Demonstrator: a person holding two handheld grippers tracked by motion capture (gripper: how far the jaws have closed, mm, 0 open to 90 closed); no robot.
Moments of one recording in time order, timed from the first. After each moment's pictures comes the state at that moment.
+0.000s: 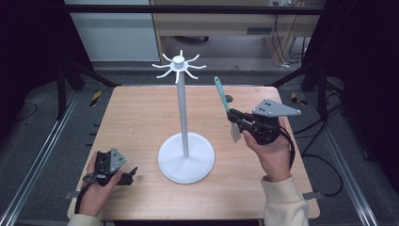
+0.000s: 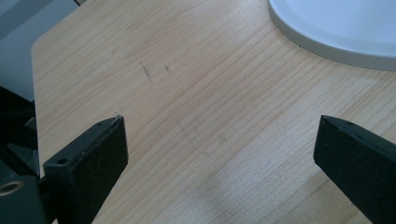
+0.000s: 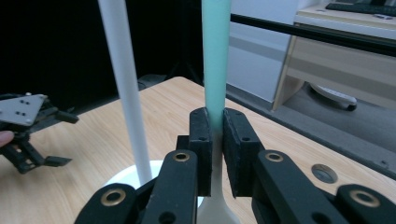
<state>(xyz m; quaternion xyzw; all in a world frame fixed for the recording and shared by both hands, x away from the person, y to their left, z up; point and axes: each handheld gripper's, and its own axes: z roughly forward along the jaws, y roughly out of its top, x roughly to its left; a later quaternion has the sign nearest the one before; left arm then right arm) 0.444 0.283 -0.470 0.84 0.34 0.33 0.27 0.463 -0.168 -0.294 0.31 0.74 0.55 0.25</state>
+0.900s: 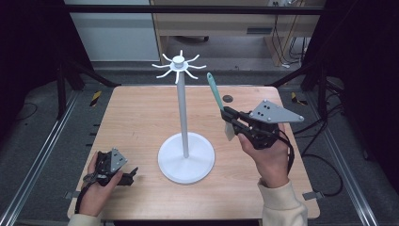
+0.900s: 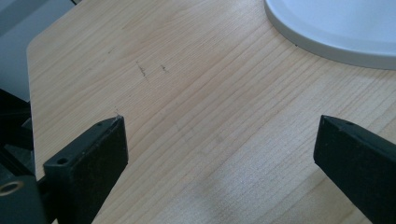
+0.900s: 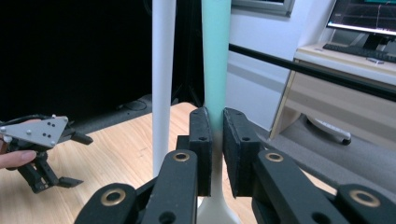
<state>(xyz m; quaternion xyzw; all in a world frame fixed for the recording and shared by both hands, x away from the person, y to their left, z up) 0.444 0.282 -0.471 0.84 0.34 0.33 0.27 0.435 -0.150 -0.269 0.26 0.72 0.58 0.28</state>
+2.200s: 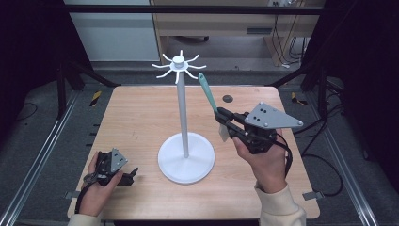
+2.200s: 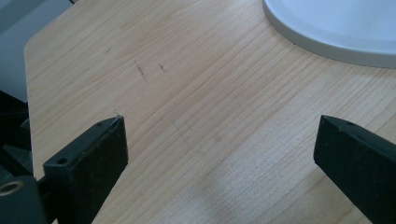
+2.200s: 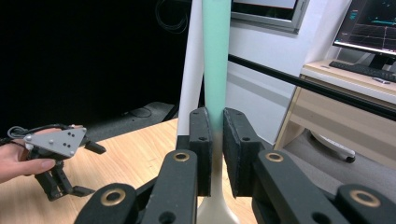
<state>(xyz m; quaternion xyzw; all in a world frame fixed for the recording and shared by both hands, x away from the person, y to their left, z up) 0.444 0.281 -0.471 0.84 0.34 0.33 0.27 0.418 -0.137 -0.256 0.24 0.72 0.59 0.29</state>
